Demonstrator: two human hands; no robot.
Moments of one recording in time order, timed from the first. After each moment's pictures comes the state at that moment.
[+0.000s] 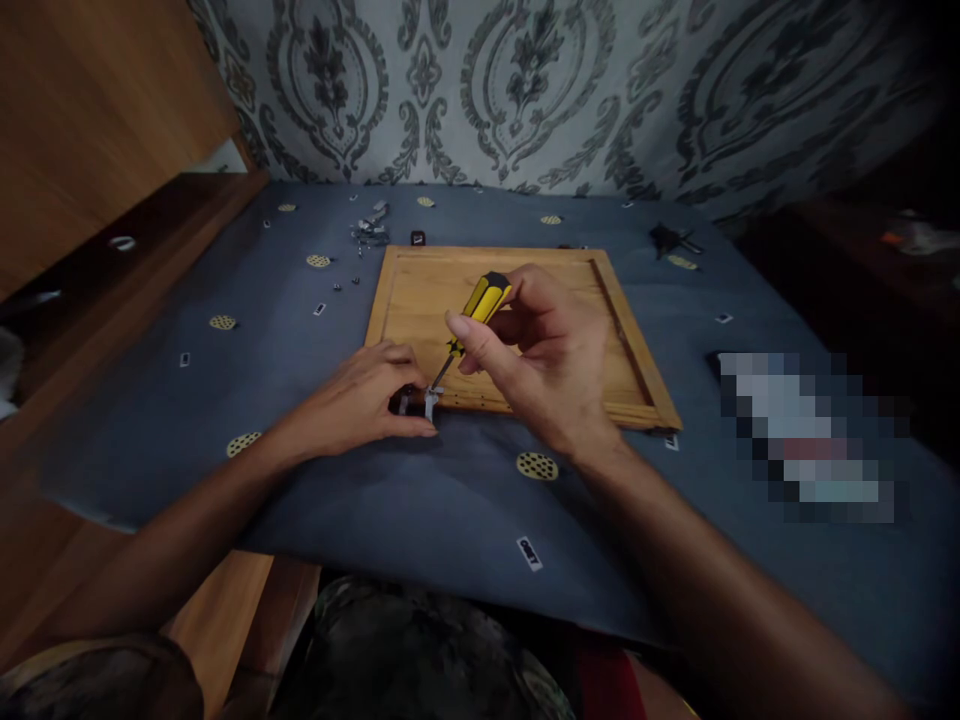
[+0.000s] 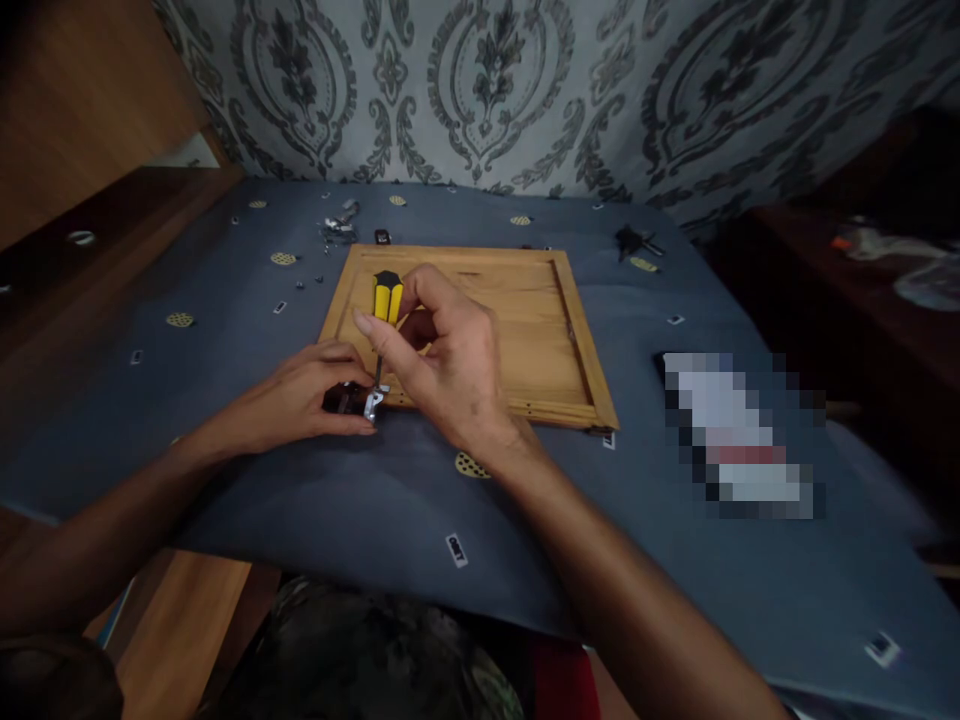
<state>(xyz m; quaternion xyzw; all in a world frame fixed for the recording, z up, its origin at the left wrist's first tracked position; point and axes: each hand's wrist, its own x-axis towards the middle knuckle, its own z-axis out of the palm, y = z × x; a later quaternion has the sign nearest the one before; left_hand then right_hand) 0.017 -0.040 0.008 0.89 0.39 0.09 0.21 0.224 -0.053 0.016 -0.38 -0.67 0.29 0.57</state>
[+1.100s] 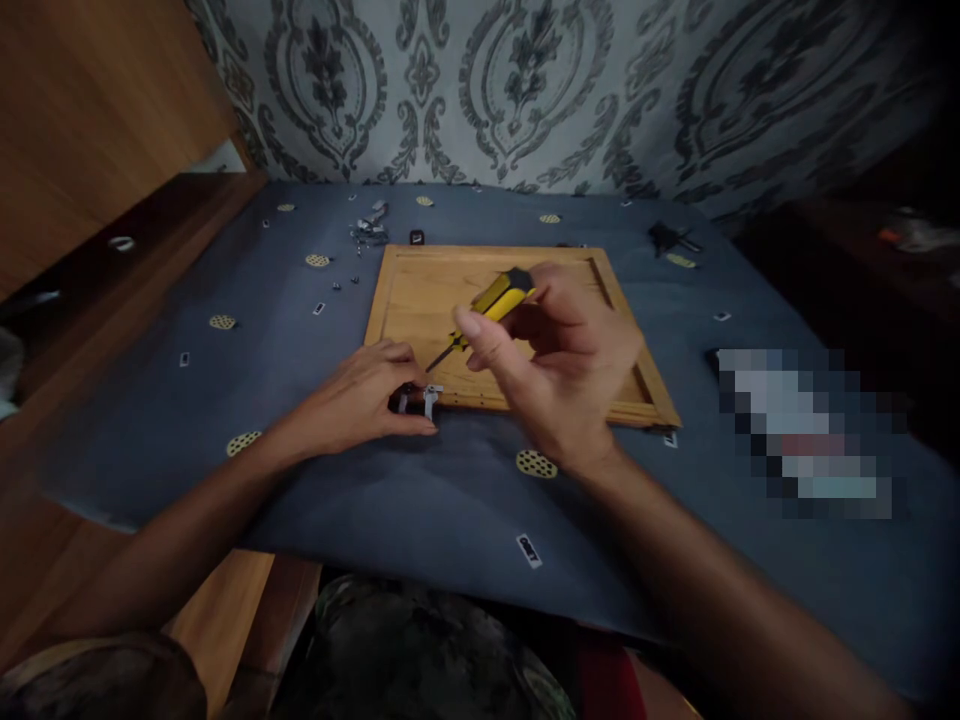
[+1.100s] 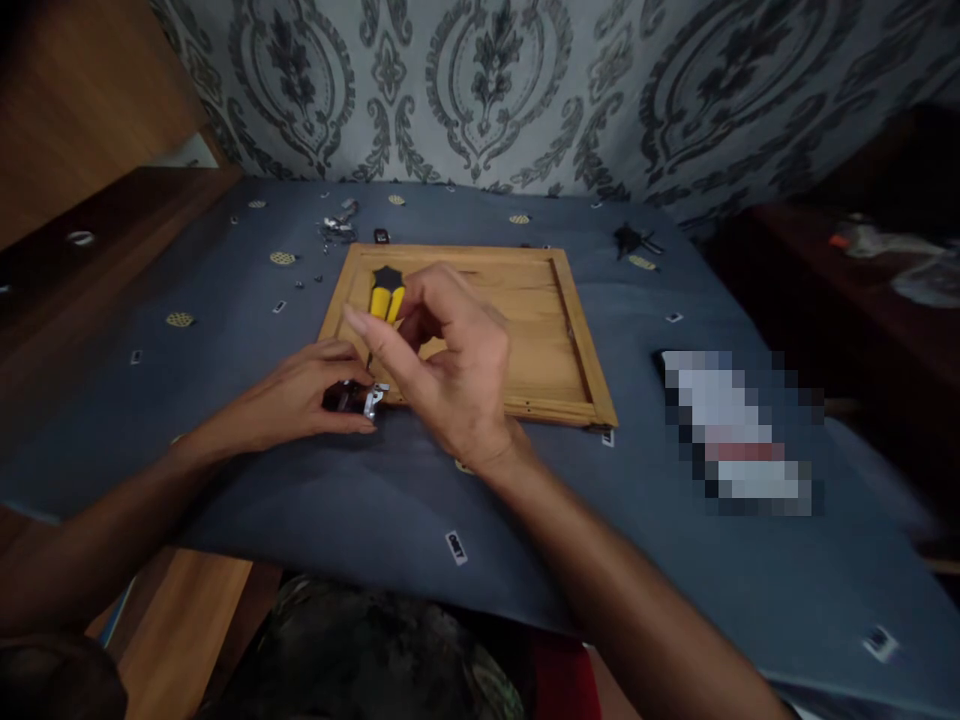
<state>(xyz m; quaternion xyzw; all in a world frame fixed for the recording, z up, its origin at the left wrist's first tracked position) 0.017 -0.040 0.007 0.89 0.38 0.09 0.21 0.218 -0.063 0.021 -0.38 -0.65 0.19 0.63</state>
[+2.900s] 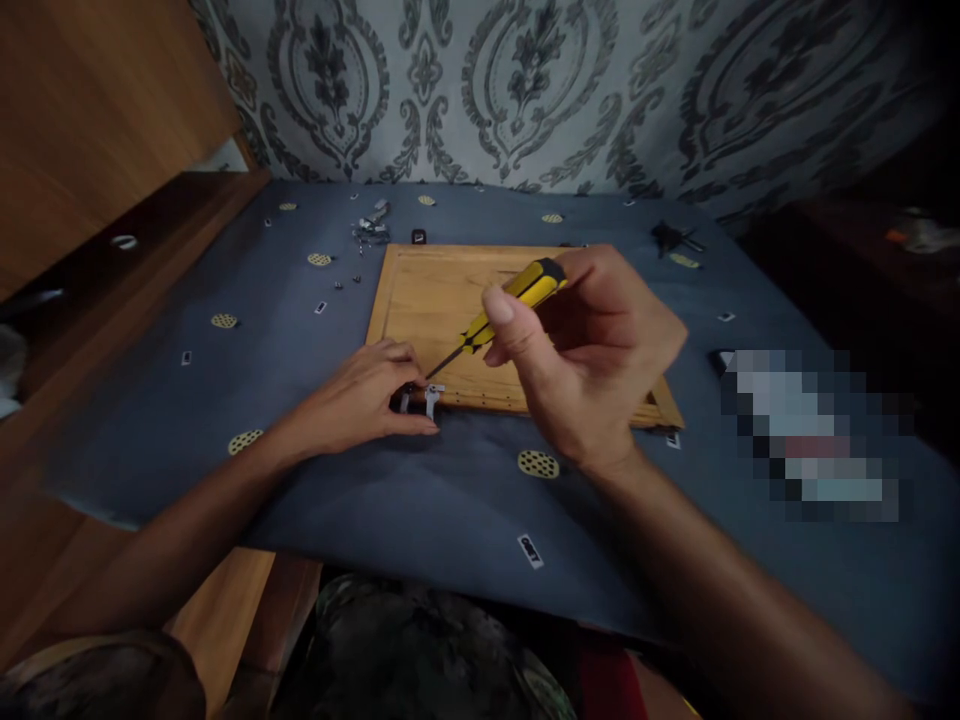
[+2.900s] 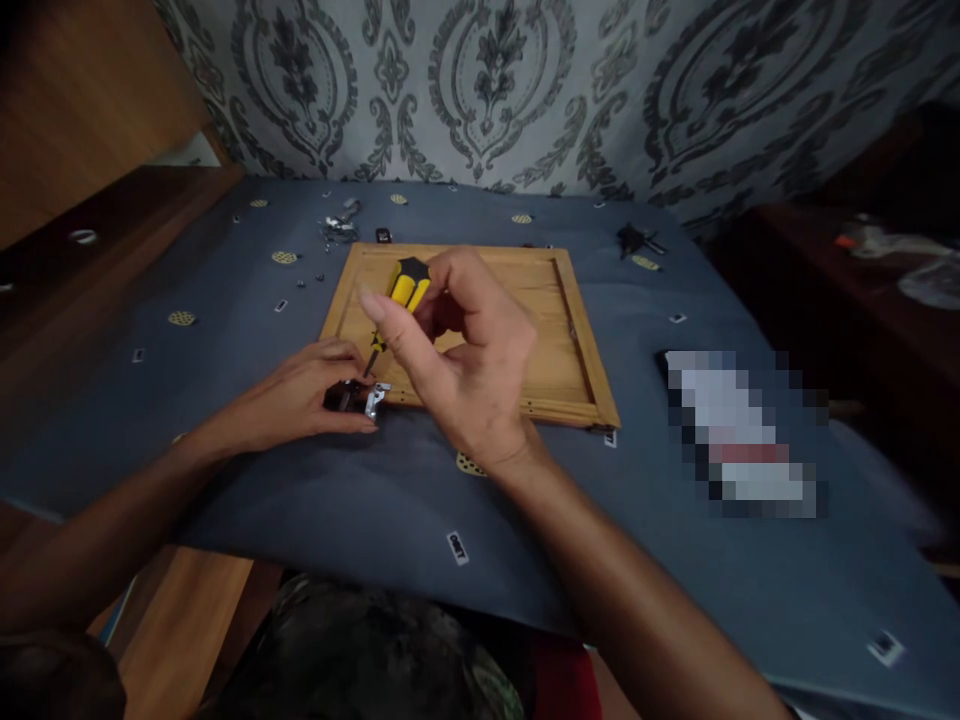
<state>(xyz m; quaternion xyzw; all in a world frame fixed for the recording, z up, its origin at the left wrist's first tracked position) 0.016 -0.040 0.005 0.89 0.38 0.10 0.21 0.218 -0.068 0.029 -0.39 -0.62 0.18 0.66</state>
